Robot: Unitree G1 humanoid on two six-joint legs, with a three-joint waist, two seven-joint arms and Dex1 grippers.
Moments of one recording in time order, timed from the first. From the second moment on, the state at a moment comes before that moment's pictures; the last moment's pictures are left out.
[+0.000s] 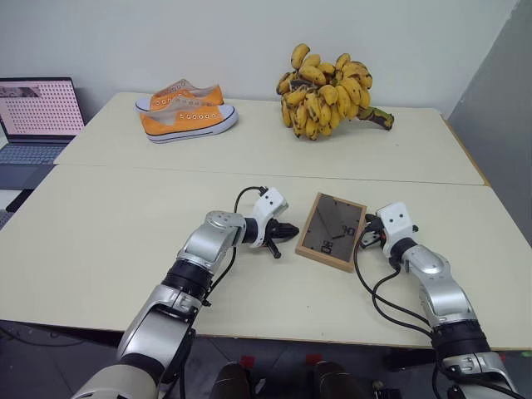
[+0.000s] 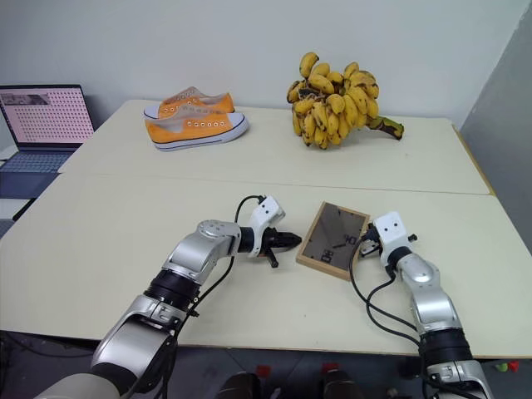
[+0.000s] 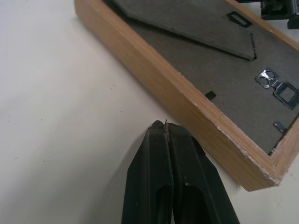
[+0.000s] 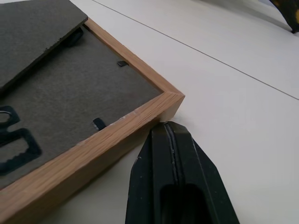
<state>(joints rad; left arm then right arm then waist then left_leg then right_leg) -0.75 0.32 -0.28 0.40 -0.15 0.56 -0.91 -0.36 -0.37 0.02 0.21 0.00 0.17 0.35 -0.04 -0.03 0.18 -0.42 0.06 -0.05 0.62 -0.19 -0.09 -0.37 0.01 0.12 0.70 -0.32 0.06</state>
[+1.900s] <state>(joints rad) -0.80 0.31 0.20 0.25 -0.59 1.60 -0.66 -0.14 -0.55 0.04 -0.05 -0.02 0.21 0.57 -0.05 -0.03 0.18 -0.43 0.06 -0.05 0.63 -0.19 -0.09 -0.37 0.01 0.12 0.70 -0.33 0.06</state>
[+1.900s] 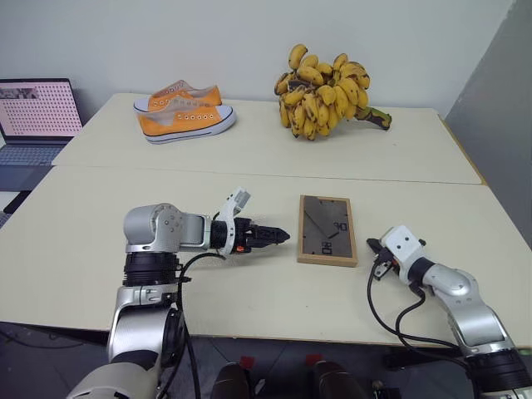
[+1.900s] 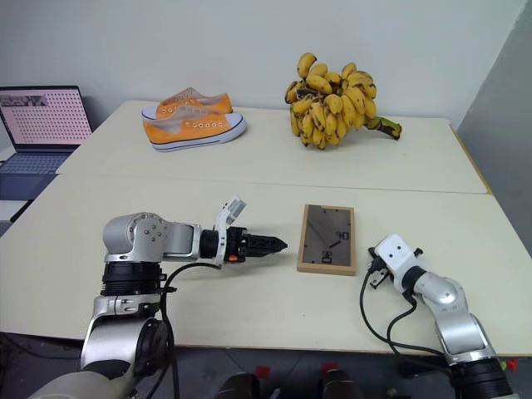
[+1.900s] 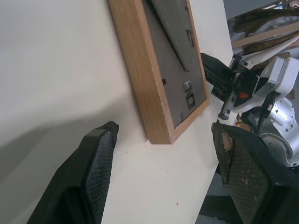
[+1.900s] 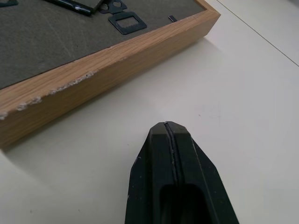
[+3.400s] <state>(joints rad) -0.88 0.21 0.26 0.55 -0.61 1.43 -0.60 -0.23 -0.37 0.16 -0.05 -0.06 0.27 0.50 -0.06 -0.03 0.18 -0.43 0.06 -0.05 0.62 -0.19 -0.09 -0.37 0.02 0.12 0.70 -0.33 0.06</state>
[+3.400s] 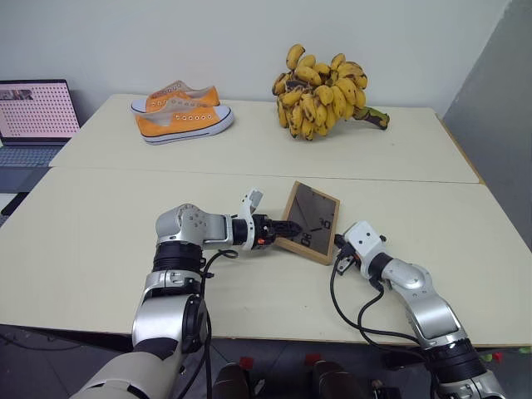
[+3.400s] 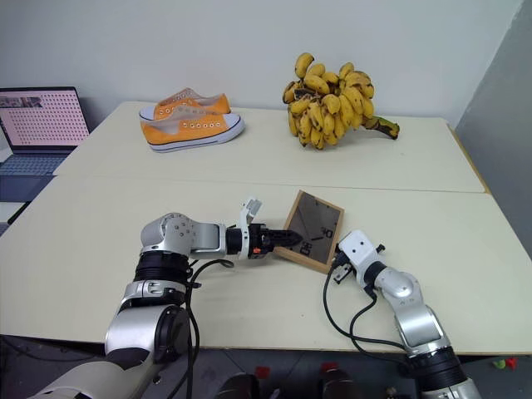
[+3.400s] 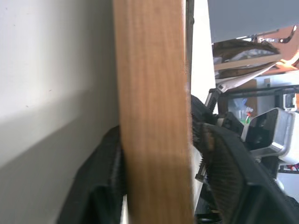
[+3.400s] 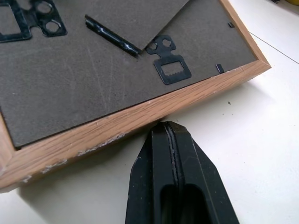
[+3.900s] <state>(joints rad) -0.88 0.21 0.29 0.49 -0.62 1.40 -0.59 -0.20 -0.42 0.13 -0.05 -0.05 0.23 0.51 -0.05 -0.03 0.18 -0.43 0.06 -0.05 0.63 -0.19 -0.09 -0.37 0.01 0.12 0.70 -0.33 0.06</state>
